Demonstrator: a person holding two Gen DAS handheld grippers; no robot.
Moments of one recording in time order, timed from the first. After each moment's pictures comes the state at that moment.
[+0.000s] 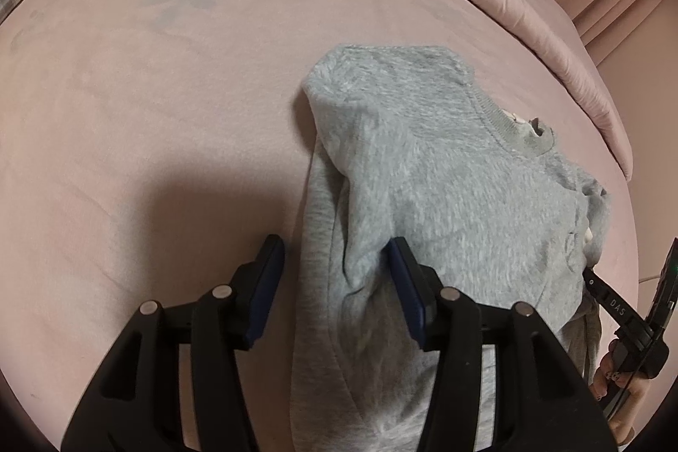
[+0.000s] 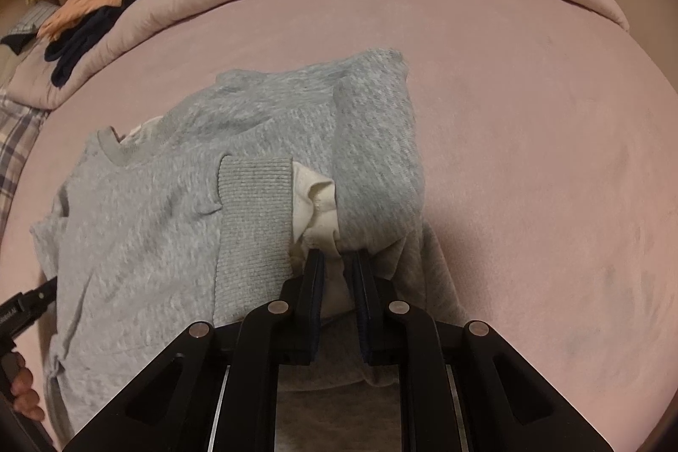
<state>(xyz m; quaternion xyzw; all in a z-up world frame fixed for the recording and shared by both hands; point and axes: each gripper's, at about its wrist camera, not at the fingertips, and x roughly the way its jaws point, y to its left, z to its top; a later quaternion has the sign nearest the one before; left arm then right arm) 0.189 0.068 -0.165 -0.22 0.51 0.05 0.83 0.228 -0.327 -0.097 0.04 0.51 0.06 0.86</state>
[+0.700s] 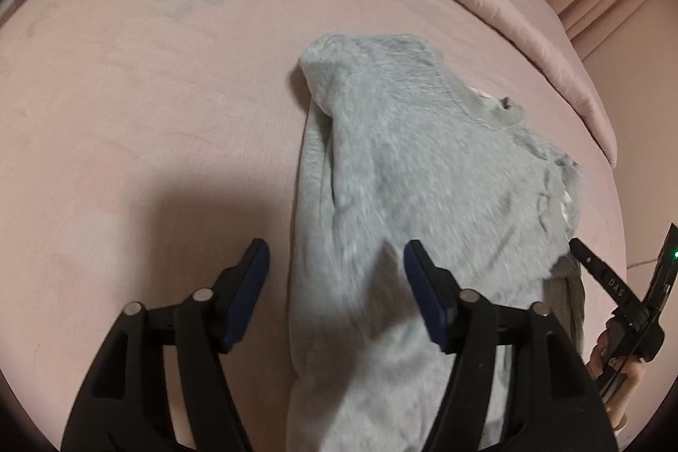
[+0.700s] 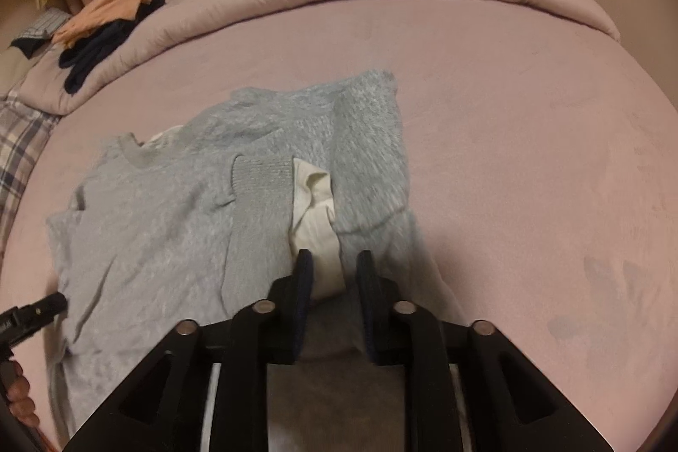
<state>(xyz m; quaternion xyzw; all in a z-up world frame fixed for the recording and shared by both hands) 0.141 0.058 -0.136 -0.22 0.51 0.03 0.83 0.195 -0.332 -0.071 0.03 0.47 0.06 0.88</state>
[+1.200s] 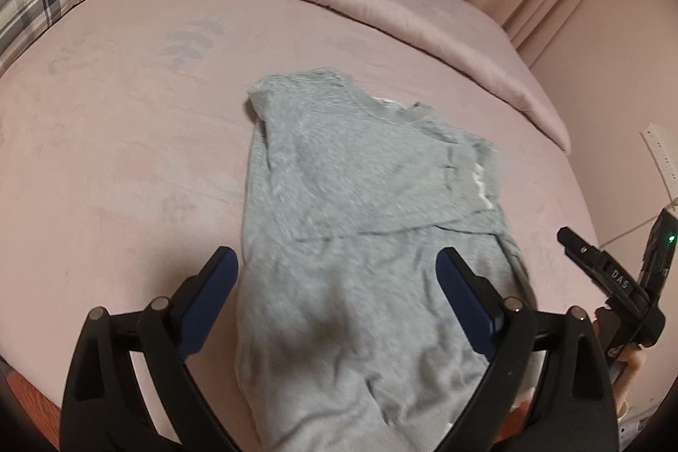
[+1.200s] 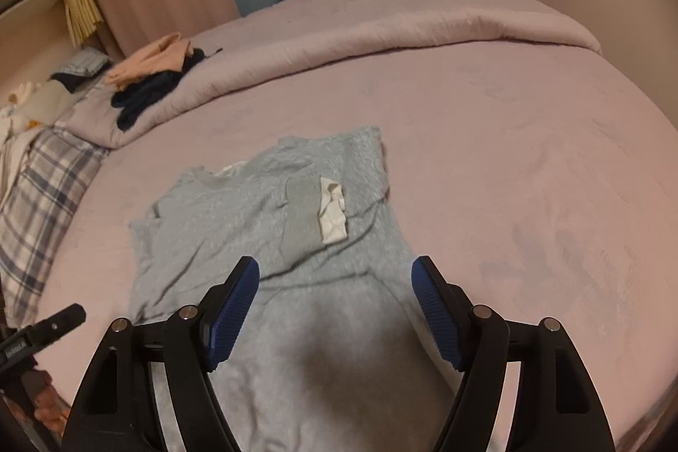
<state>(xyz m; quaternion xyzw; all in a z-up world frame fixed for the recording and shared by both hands) 0.058 0.014 -0.069 -0.21 0.44 -0.02 0.87 0.116 -0.366 -0.008 0.09 0.41 0.10 0.90</state>
